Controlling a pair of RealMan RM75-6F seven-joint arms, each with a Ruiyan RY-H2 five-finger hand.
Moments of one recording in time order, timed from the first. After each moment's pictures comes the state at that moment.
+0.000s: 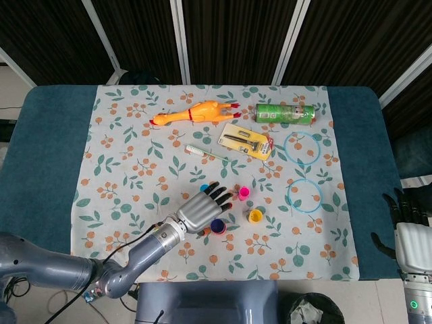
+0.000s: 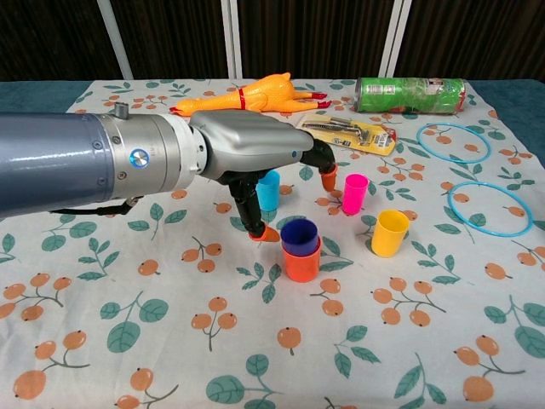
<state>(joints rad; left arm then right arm) -1.13 -1.57 -0.09 -1.75 0.83 0.91 0.70 0.05 -1.17 0.11 -1.61 -1.43 1.53 -0.12</state>
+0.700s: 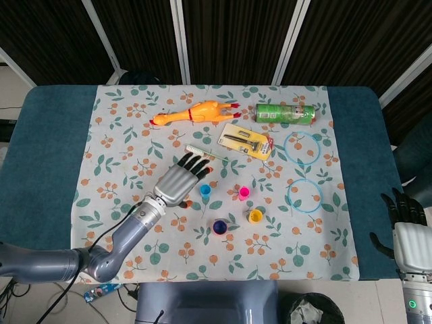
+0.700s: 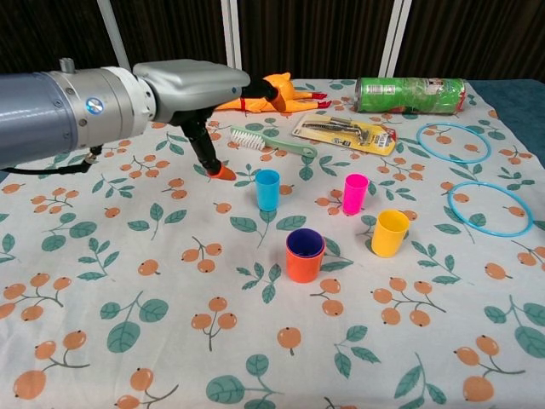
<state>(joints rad) -1.04 -1.50 -0.11 -1.62 0.93 0.97 0.53 0.05 -1.17 0.11 -1.61 -1.43 1.52 -0.12</state>
